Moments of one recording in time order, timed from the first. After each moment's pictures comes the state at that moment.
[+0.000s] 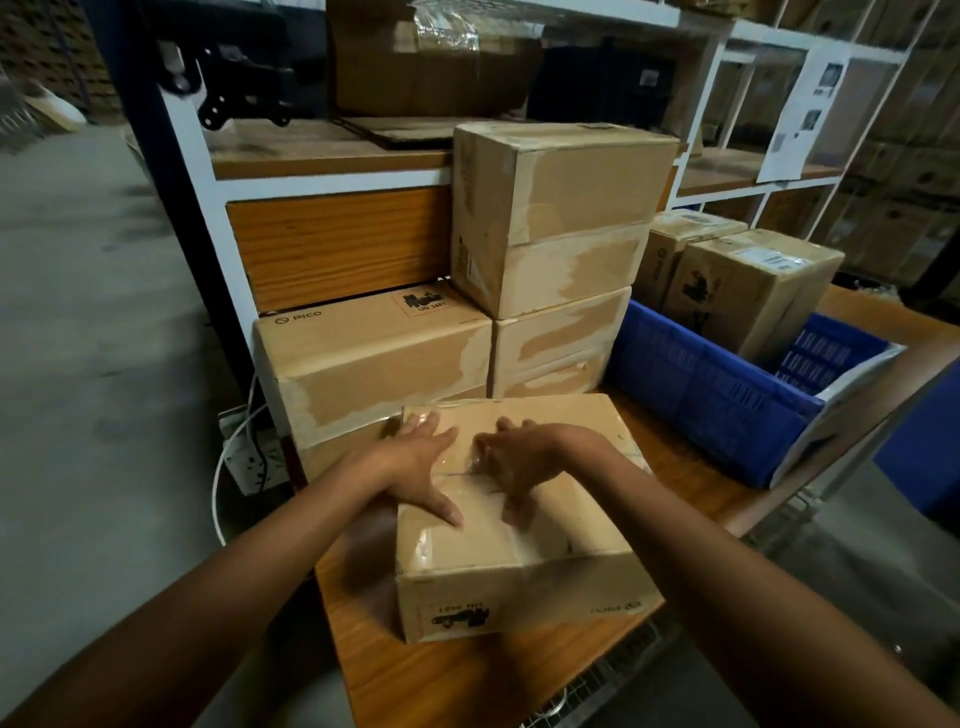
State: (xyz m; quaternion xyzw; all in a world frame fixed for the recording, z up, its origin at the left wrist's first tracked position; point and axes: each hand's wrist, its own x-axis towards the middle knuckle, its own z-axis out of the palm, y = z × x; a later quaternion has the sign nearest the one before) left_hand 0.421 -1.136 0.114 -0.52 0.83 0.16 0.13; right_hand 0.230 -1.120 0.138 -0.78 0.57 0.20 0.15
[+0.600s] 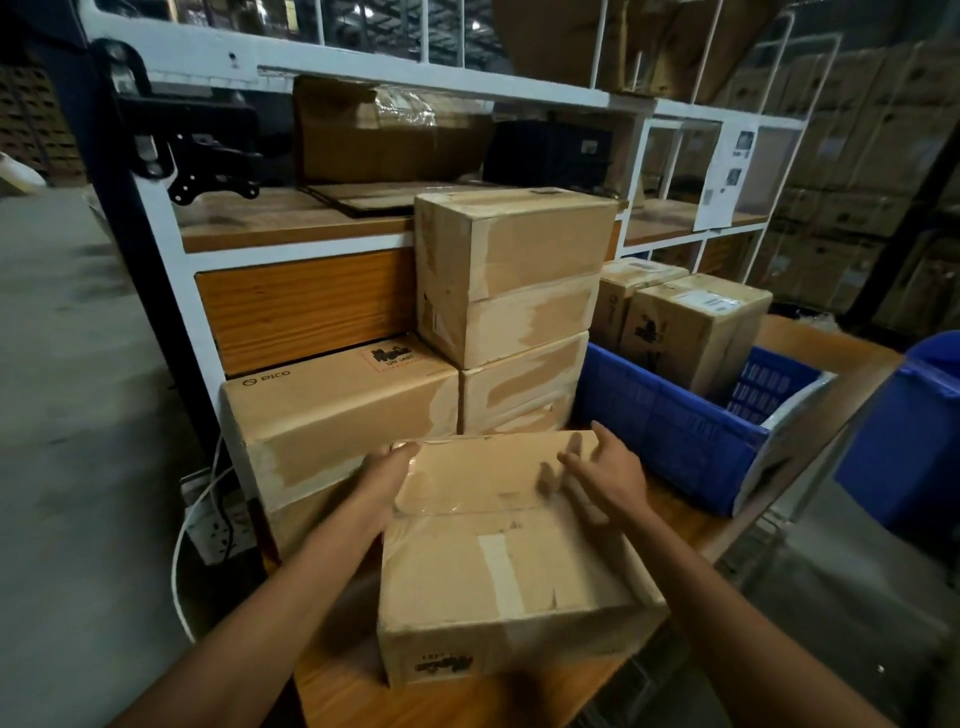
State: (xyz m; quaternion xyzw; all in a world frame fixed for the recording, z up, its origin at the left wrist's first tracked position) left_hand 0.389 -1.159 0.109 -0.59 0.38 0.58 -0.41; right_hand 0.121 -1.097 0.102 -0.48 0.78 -0.35 0.21
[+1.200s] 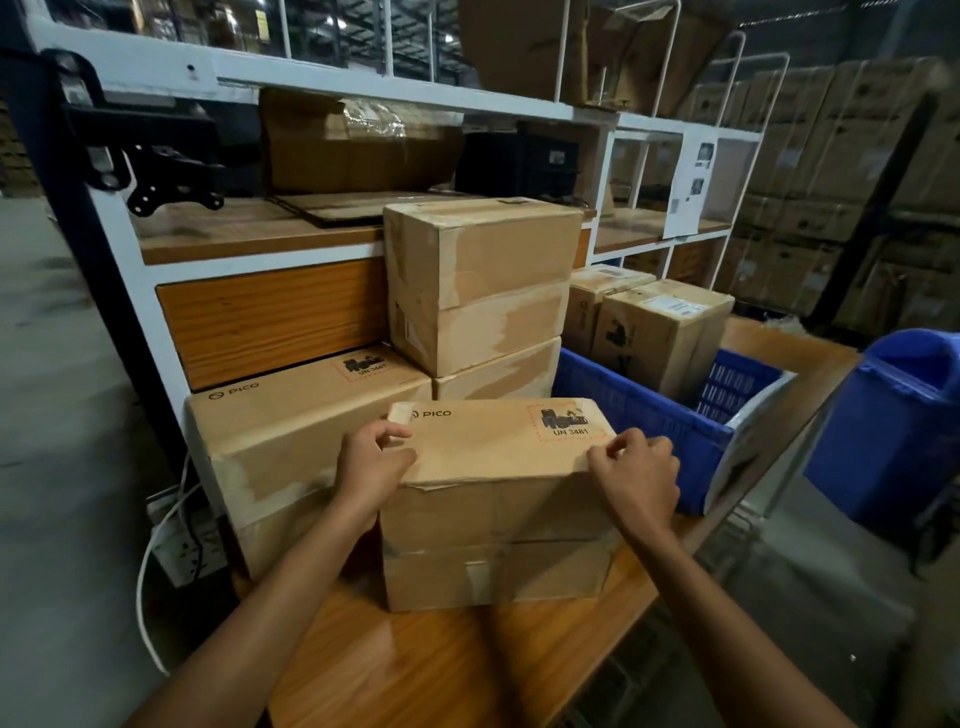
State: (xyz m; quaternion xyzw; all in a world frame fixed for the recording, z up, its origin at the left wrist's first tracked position) left_hand 0.374 -1.133 0.143 -0.57 0.58 0.37 -0.44; right_hand 0.107 -1.051 0.129 -0.40 0.84 -0.36 0.01
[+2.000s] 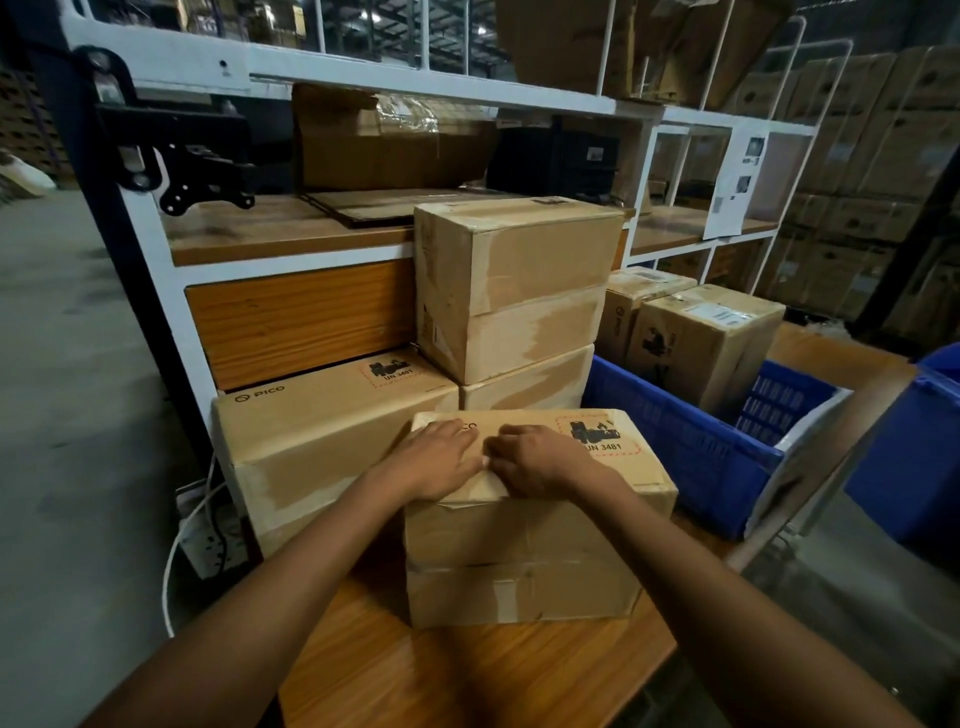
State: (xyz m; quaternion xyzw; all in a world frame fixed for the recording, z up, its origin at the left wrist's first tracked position) left_hand 0.354 -1.185 0.159 -0.46 0.88 0.07 0.01; right_hand 0.185 -1.135 0.179 -0.77 0.63 0.02 0.08
